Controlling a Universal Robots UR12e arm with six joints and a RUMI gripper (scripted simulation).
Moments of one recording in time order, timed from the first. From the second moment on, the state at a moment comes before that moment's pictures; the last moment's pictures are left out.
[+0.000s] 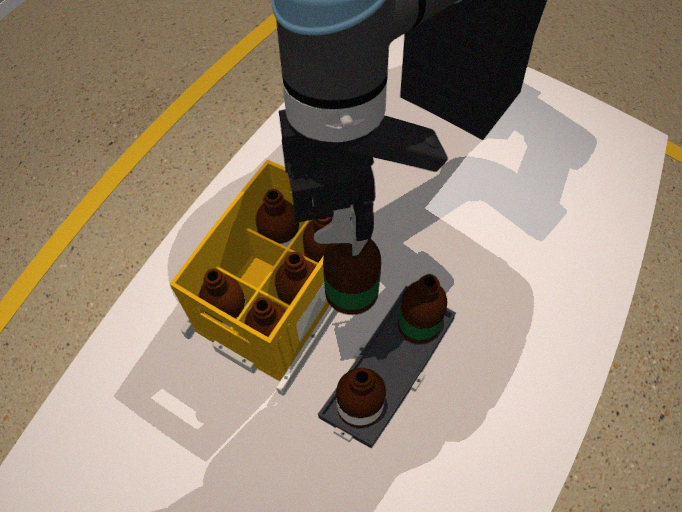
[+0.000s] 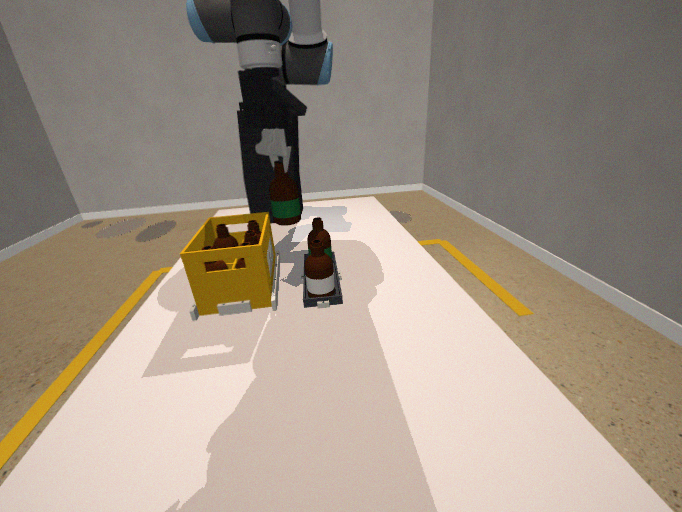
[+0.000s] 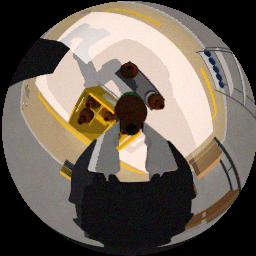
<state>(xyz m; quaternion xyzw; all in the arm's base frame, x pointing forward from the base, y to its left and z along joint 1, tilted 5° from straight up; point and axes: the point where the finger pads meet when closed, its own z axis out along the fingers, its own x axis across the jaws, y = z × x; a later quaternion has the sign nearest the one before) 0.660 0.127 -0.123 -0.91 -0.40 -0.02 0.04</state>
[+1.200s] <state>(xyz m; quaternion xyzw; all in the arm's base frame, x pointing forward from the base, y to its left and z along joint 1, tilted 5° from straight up) 0.662 0.051 -0.127 -0.91 -0.40 -0.02 0.04</state>
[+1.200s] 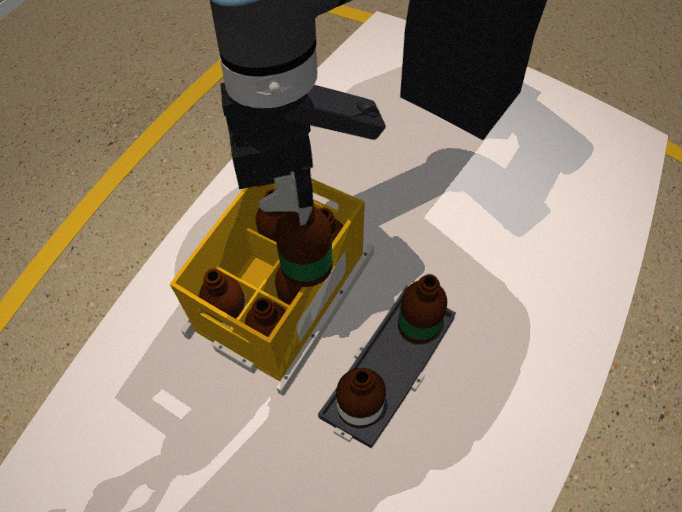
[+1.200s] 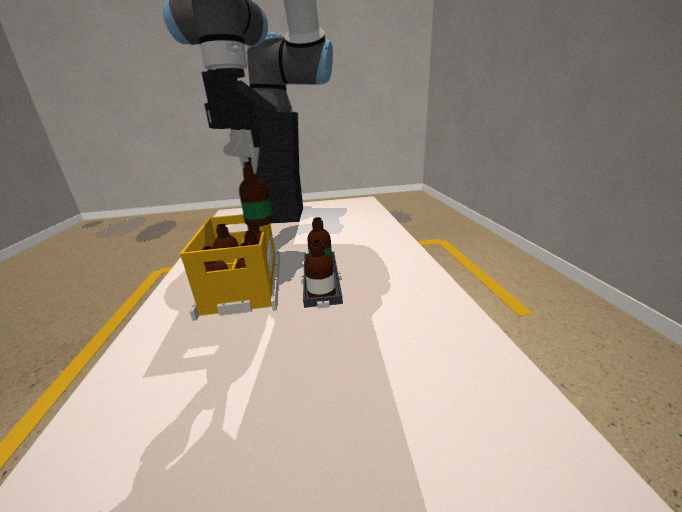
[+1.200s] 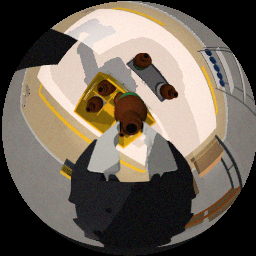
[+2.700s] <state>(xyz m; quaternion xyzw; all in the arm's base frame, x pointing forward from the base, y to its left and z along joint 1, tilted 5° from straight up) 0.658 -0.030 -0.136 -0.91 -0.40 -0.02 0.04</state>
